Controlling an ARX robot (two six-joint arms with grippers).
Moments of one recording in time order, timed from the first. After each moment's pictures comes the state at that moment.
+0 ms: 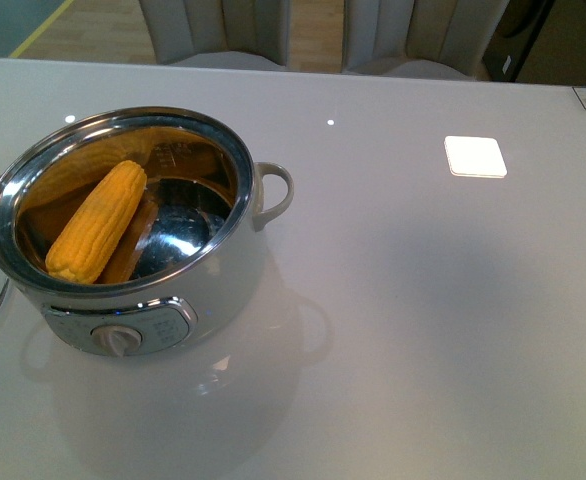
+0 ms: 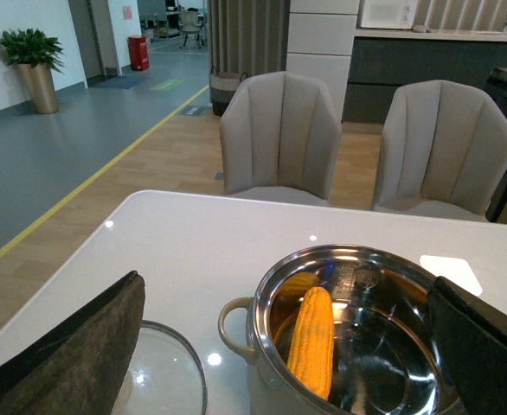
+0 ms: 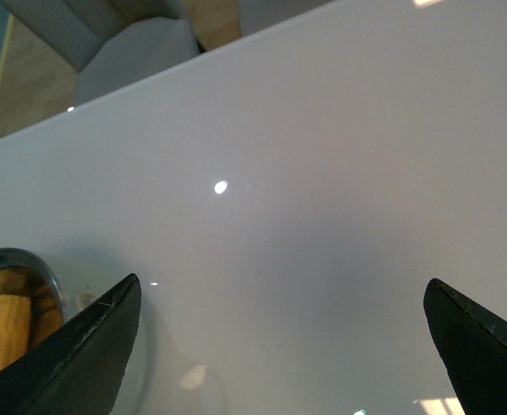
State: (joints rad) left arm 0.00 0.01 0.01 0.00 0.00 -0.01; right arm 0.30 1.07 0.54 0.04 0.37 0.45
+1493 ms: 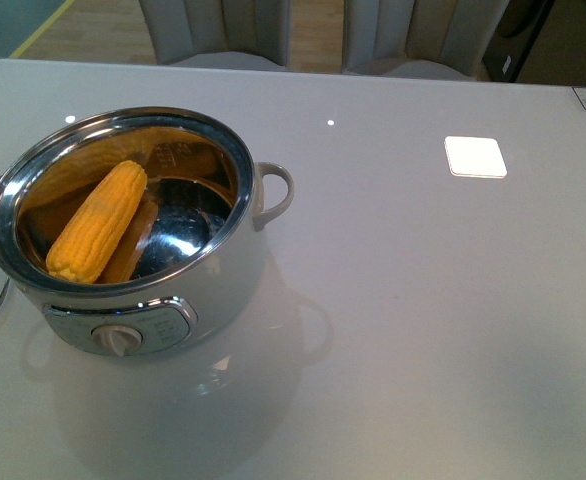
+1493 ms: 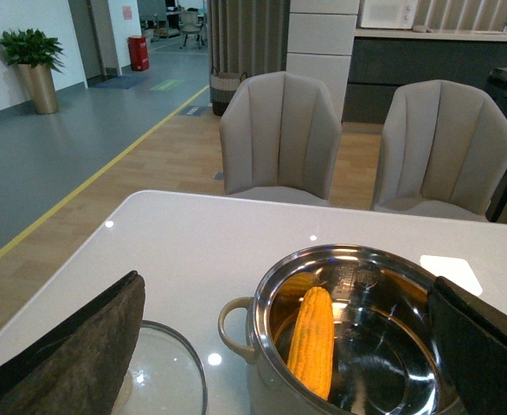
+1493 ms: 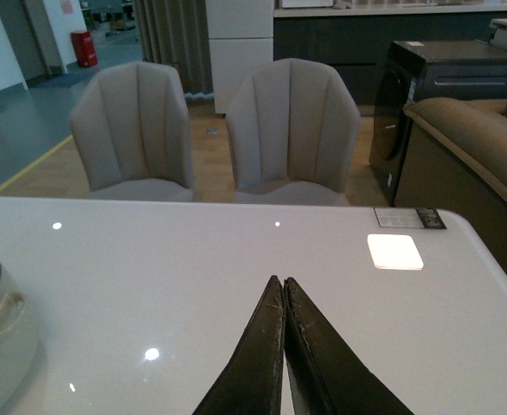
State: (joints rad) left arm 0.00 0.01 0.01 0.00 0.00 0.00; right arm 0.00 0.22 0.02 0.22 0.00 0.01
